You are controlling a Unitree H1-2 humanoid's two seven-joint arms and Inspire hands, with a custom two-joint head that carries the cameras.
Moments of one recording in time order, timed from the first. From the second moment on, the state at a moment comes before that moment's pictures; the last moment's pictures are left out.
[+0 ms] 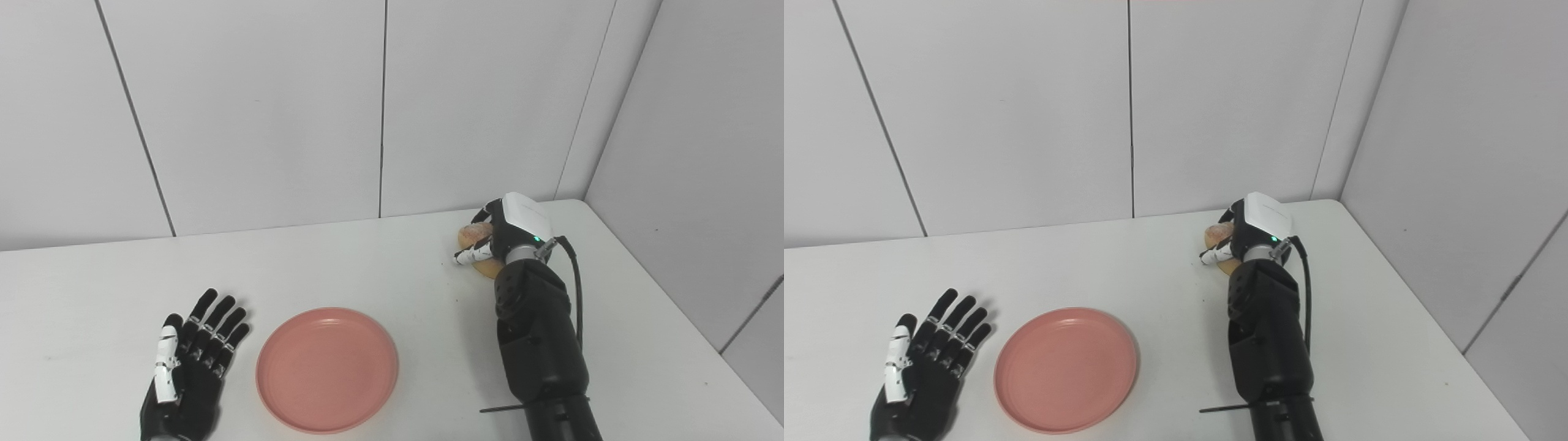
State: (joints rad) left arm -0.25 0.00 0.15 0.06 -0.50 0.25 -0.19; right arm -0.67 -0.05 -0.20 0.09 -1.26 0.47 0.35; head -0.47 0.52
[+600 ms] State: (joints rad) left arm -0.23 -0.03 0.09 0.07 -0.44 0.16 -0.18; right arm -0.61 0.03 0.05 -0.09 -1.23 0.47 0.39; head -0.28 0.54
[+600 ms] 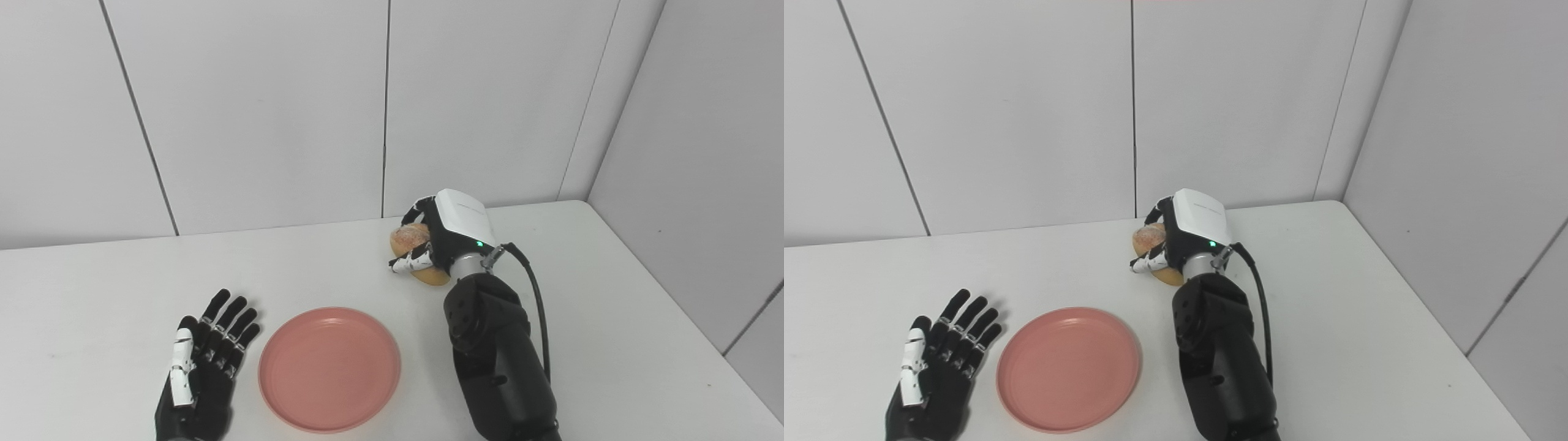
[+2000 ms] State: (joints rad) left arm -0.21 -0.15 0.01 0.01 -0.24 0.18 -0.02; right arm -0.51 -0.05 0.42 -0.04 -1.04 0.46 0.38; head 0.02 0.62
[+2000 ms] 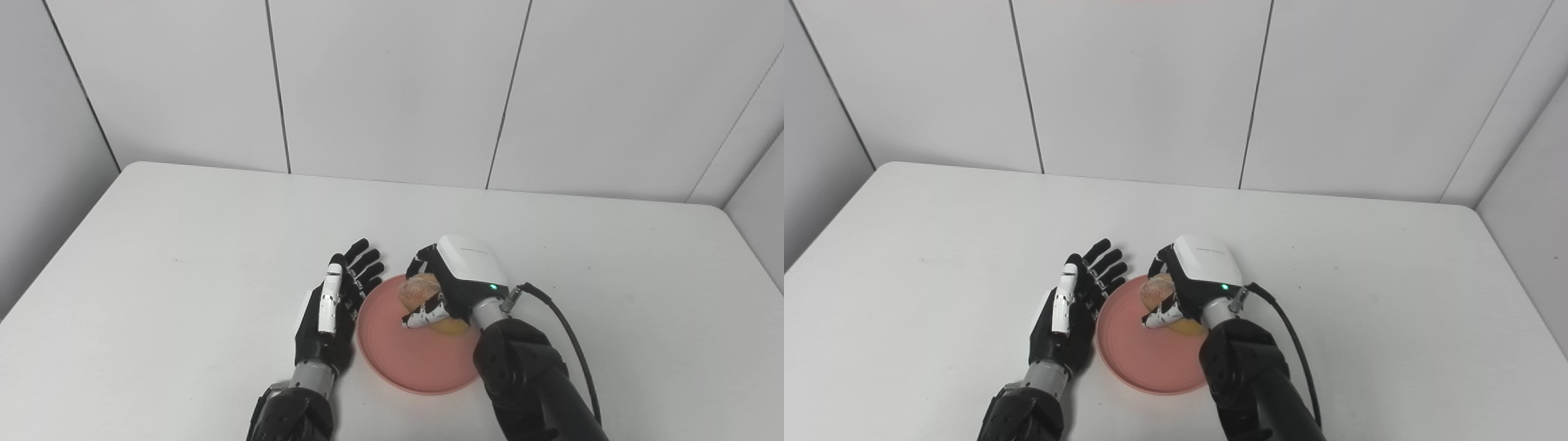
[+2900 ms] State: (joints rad) left arm -0.21 -0.15 0.00 0.01 -0.22 0.18 -0.02; right arm -0.45 -0.07 0.44 -0.07 -0.99 0.46 0.36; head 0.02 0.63
